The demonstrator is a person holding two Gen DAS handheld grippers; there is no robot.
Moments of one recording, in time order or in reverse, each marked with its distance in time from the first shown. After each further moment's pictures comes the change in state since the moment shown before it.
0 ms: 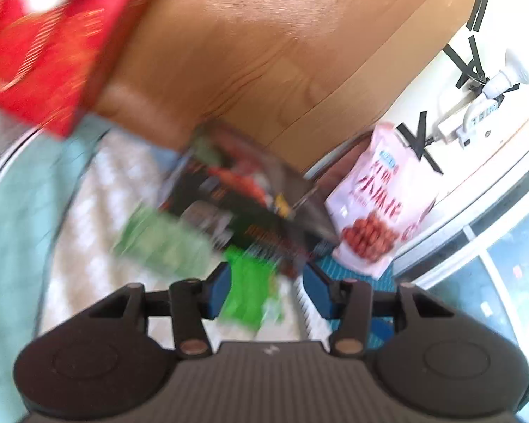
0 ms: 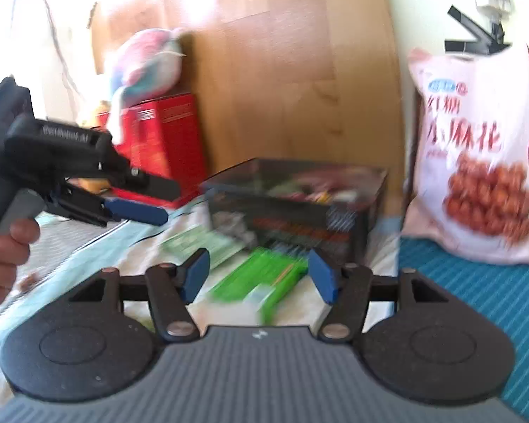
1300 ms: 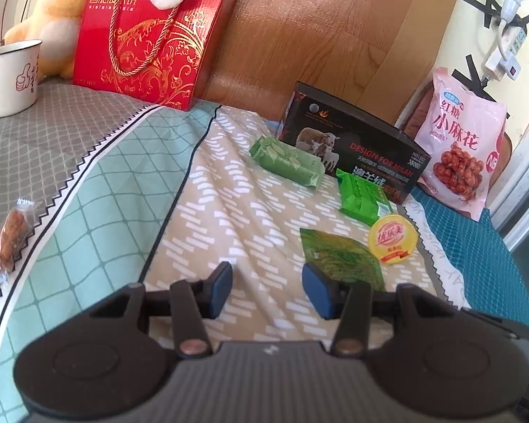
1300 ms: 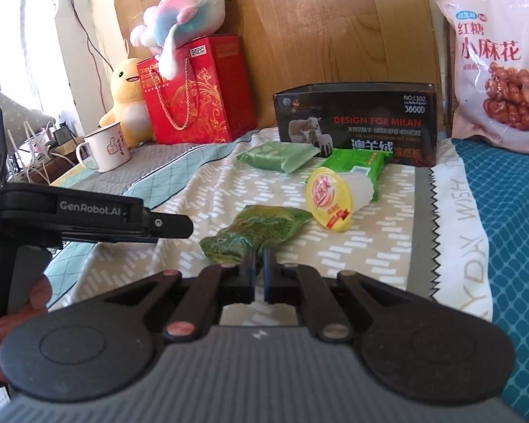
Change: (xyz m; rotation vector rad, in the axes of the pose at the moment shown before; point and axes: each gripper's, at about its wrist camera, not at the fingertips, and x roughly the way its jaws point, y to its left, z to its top) left arm -0.041 0.011 -0.115 0.164 -0.107 0.375; right arm 0.004 0.075 -0.070 0.061 0.093 0.030
